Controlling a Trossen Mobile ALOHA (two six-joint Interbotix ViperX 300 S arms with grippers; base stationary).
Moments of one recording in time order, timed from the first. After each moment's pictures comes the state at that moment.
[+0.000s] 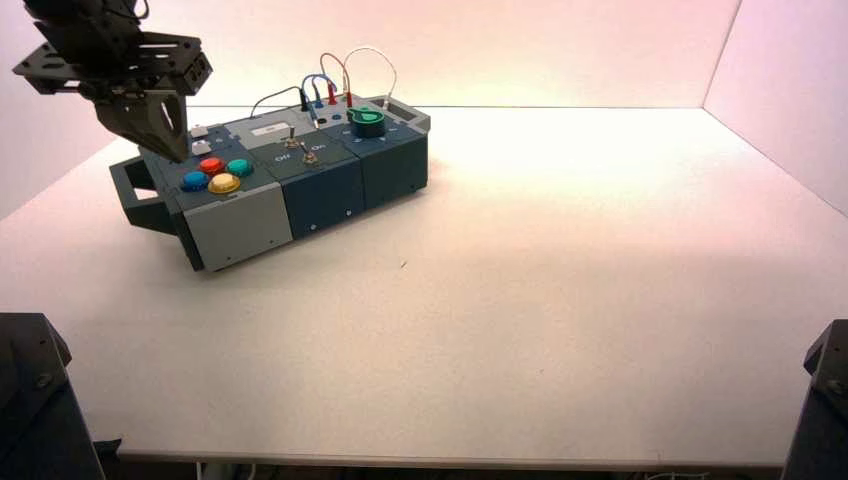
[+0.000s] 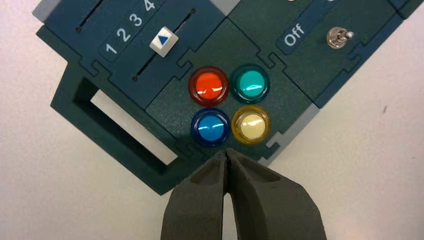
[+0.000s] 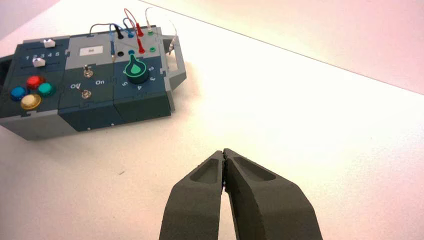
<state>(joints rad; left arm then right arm) -0.09 -0.21 0.95 -0.13 0.54 0.18 0.50 -0.79 1.03 -0.26 0.39 0.26</state>
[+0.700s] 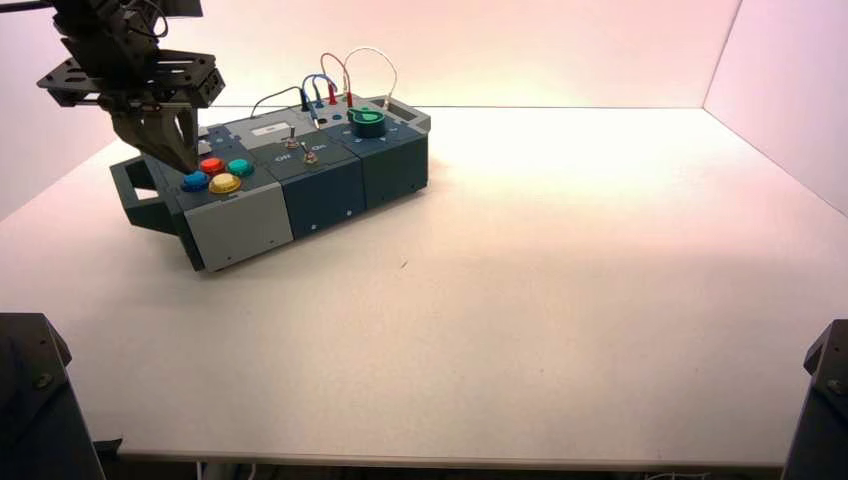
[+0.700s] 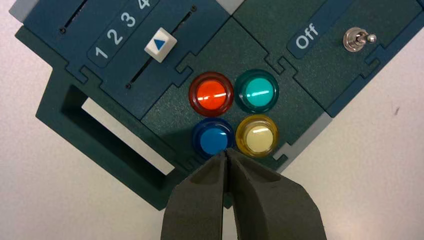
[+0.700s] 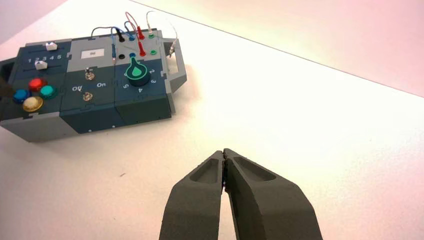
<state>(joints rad) -0.08 -0.11 0.91 -0.13 0.54 0.19 0.50 -0.80 1.03 -0.26 0.39 0.26</state>
